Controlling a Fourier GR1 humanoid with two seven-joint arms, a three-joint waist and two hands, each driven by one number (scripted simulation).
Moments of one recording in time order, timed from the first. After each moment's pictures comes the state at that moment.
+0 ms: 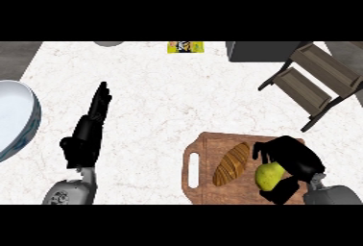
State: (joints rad) left arm -0.12 0.04 -0.07 -1.60 -0.17 0.16 0.07; right arm -0.08 -0.33 0.20 -1.51 1.04 0.46 -0.18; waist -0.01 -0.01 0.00
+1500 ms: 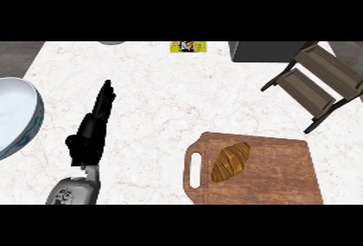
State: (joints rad) left arm -0.14 0.02 -0.08 -1.59 -0.18 0.16 0.07; right arm -0.56 -1.18 -0.61 -1.69 0.31 0.96 -0.04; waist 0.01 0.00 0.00
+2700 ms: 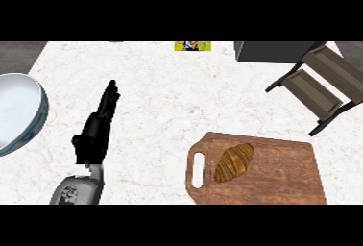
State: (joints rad) left arm -0.16 0.01 -0.08 -1.55 -0.18 0.16 0.04; right arm -1.09 -1.09 -0.11 -1.18 0.39 0.76 0.05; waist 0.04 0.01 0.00
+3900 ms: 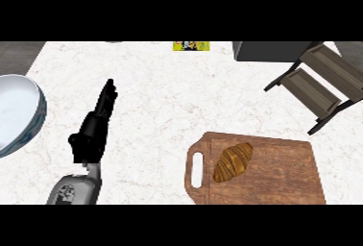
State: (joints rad) left arm -0.16 0.03 -0.07 -1.55 -0.17 0.15 0.04; right arm -1.30 -1.09 -0.38 -0.50 0.32 0.63 0.15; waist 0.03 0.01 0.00
